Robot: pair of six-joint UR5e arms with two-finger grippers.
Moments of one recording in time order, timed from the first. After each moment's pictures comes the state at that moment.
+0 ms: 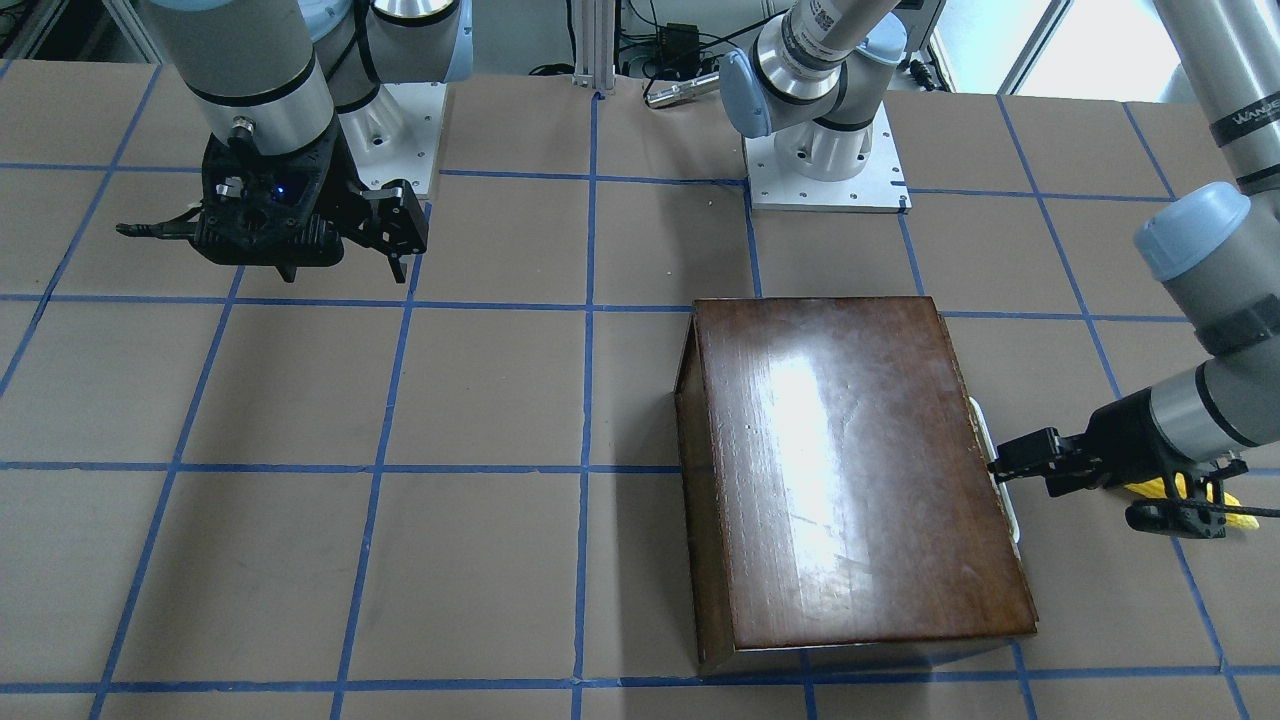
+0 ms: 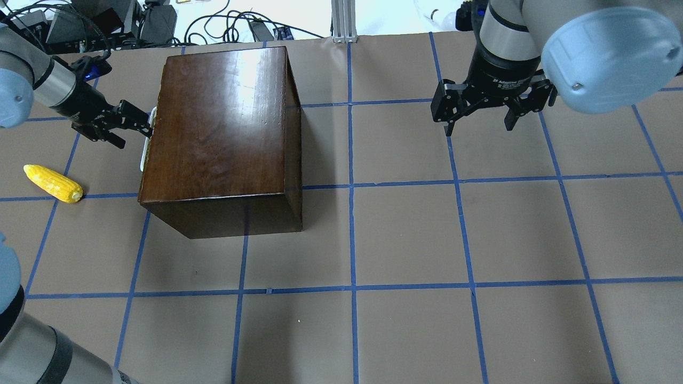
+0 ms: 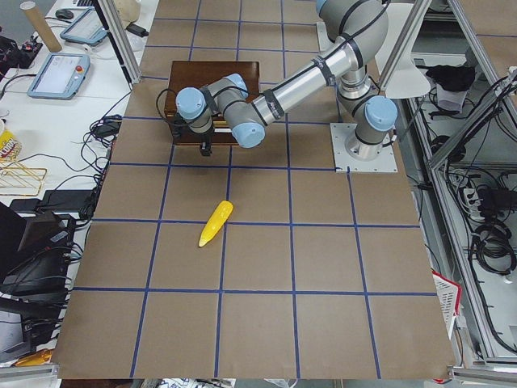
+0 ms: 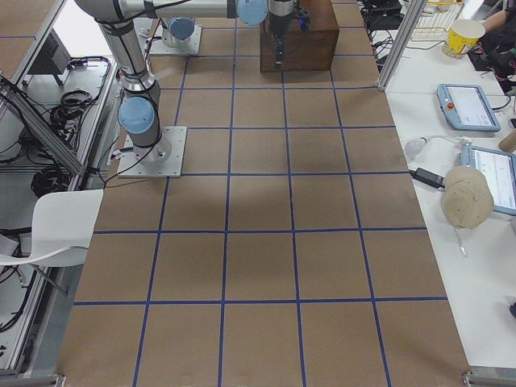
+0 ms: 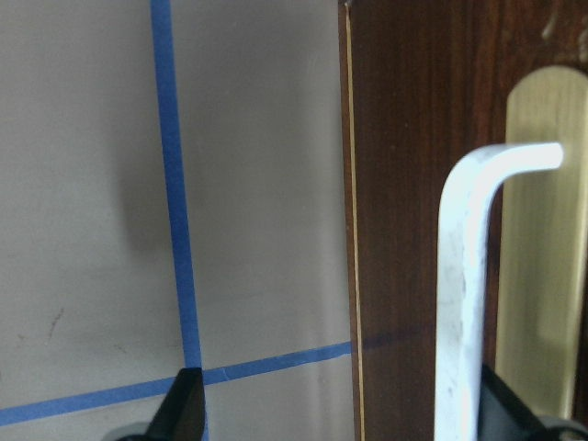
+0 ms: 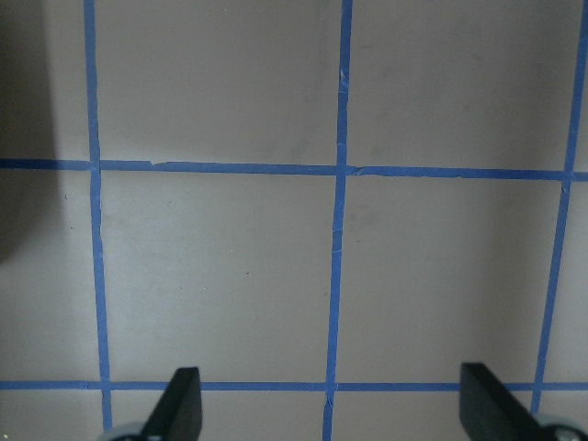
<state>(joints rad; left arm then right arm) -1.11 -2.00 -1.55 -1.33 1.30 0.50 1.66 -1.53 1.57 -1.60 -1.60 0.06</state>
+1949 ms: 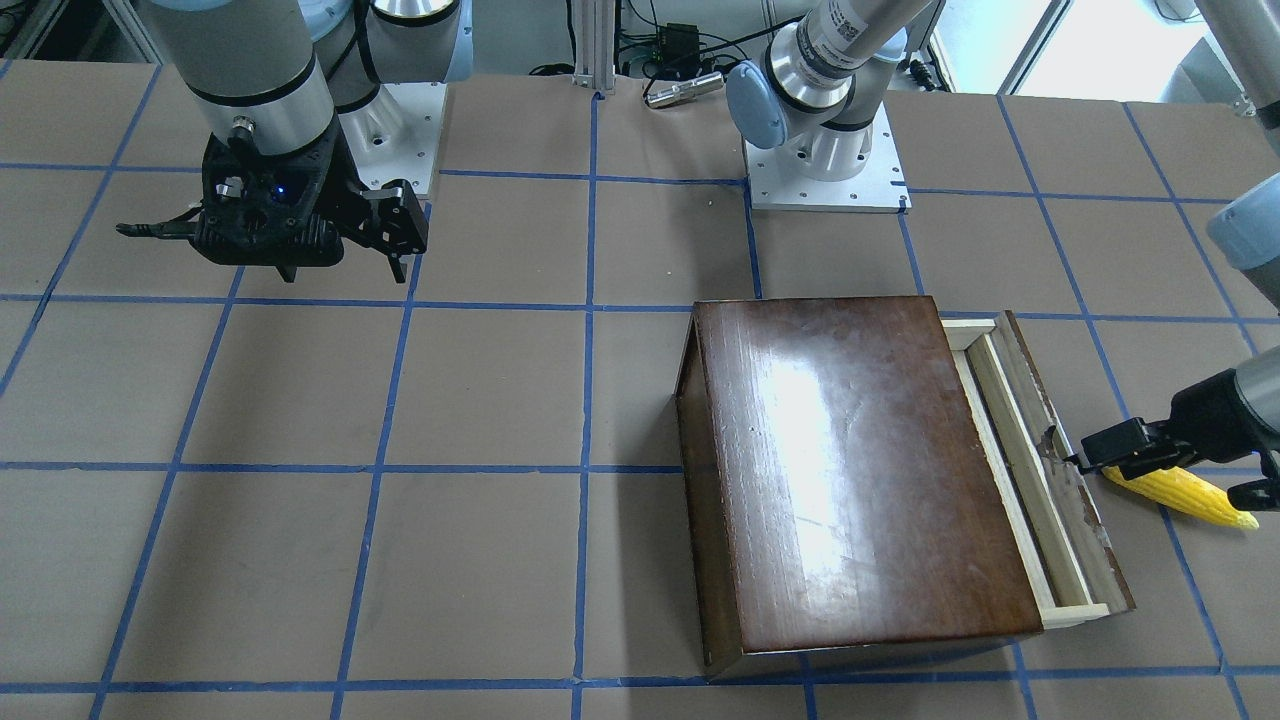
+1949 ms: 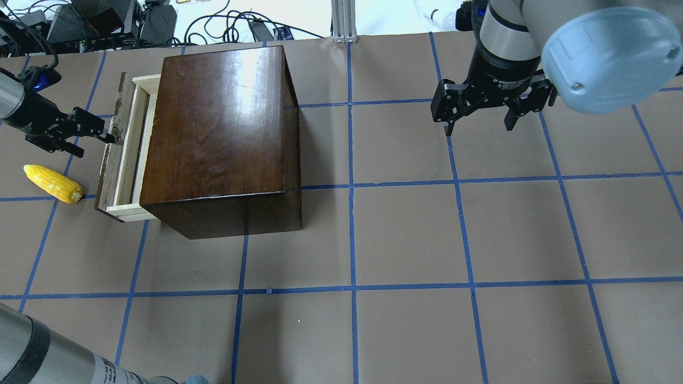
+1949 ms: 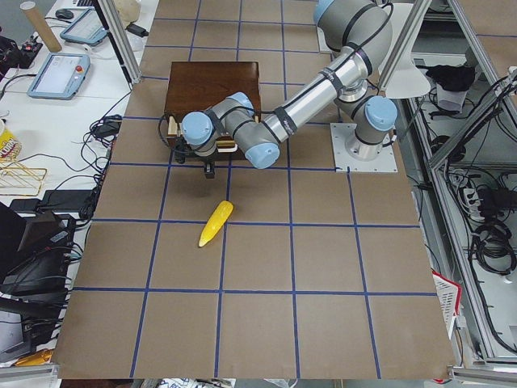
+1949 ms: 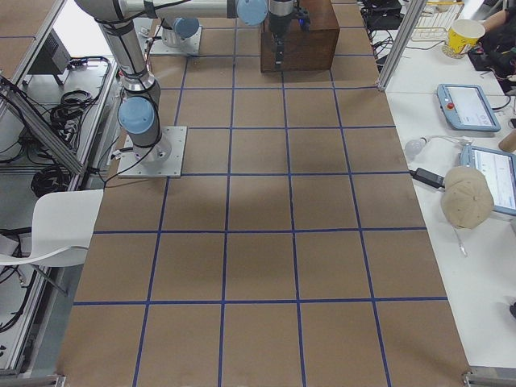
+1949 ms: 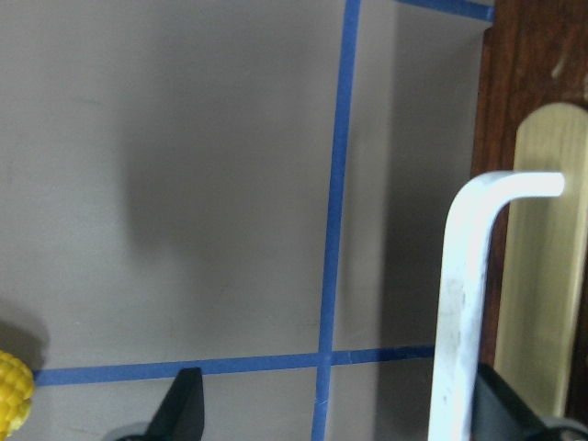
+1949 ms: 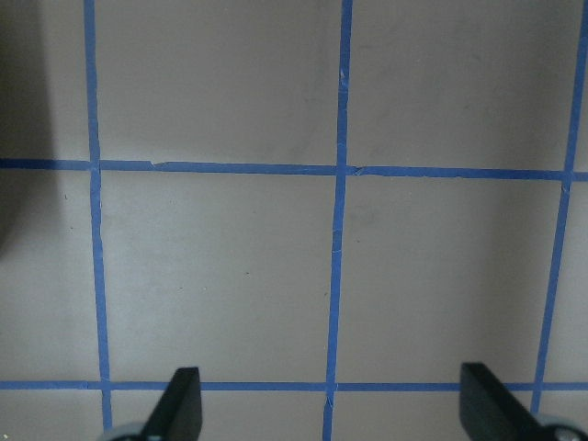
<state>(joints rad) -0.97 -2.00 -1.54 -1.33 1.31 0.52 1.66 -1.53 1.57 -1.60 -1.60 0.06</state>
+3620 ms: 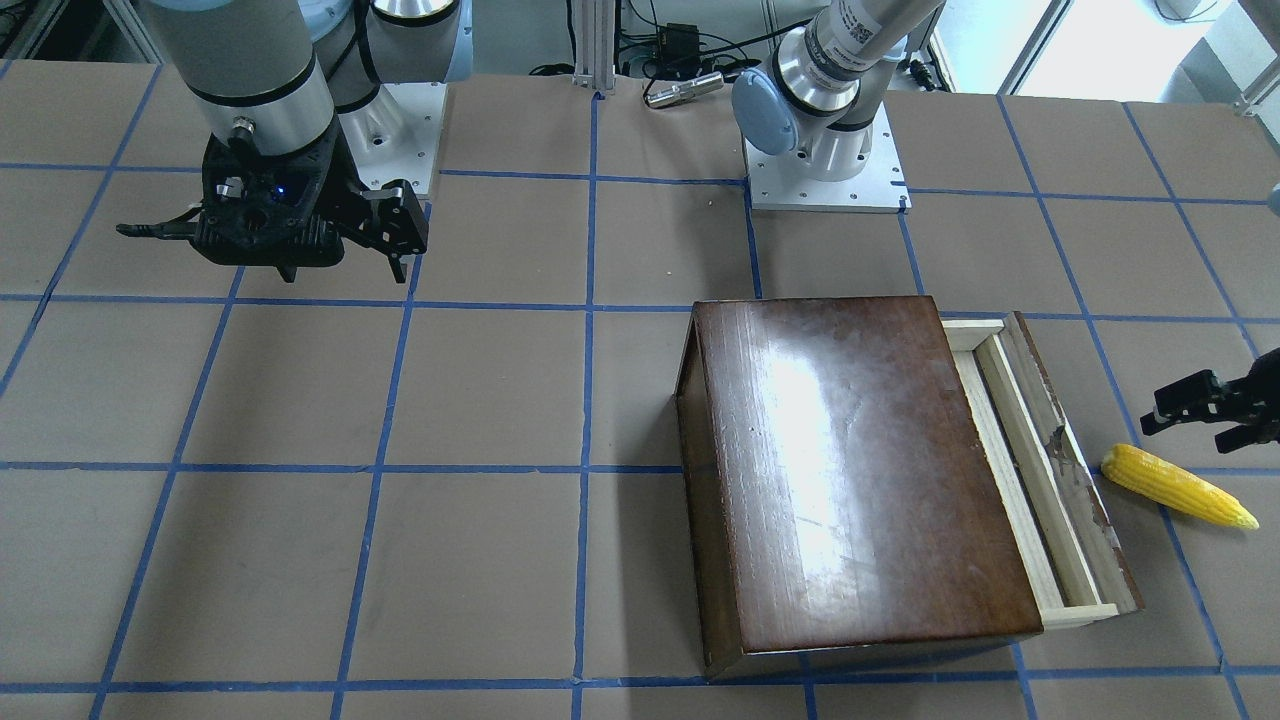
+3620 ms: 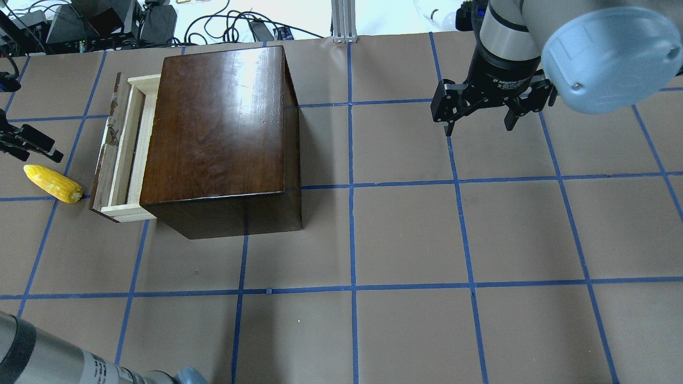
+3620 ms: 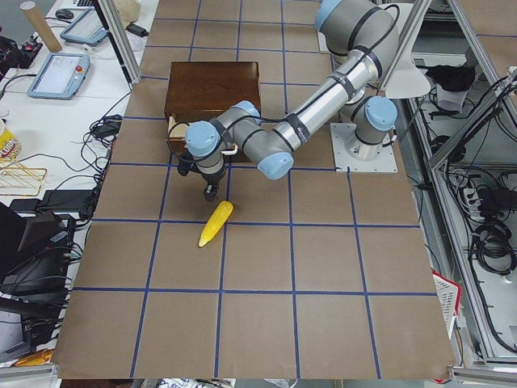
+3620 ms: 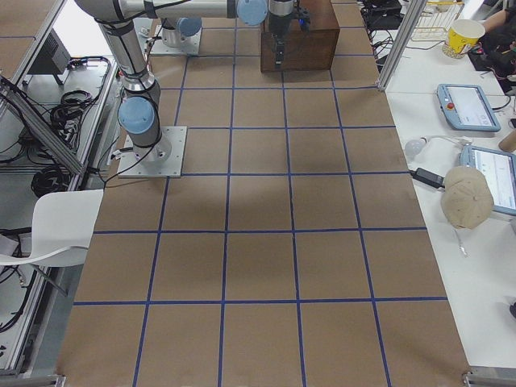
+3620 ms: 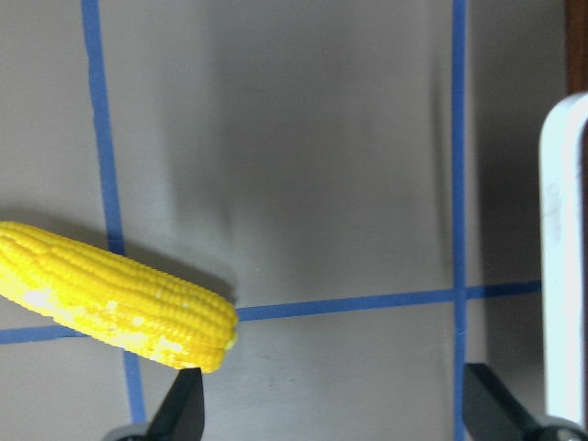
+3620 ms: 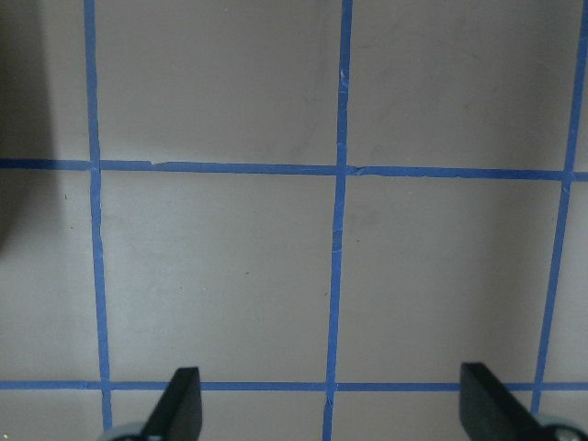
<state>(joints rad) -0.86 -2.01 -1.50 -1.30 1.50 0.99 1.66 -1.53 1.57 -1.60 -1.60 0.06</state>
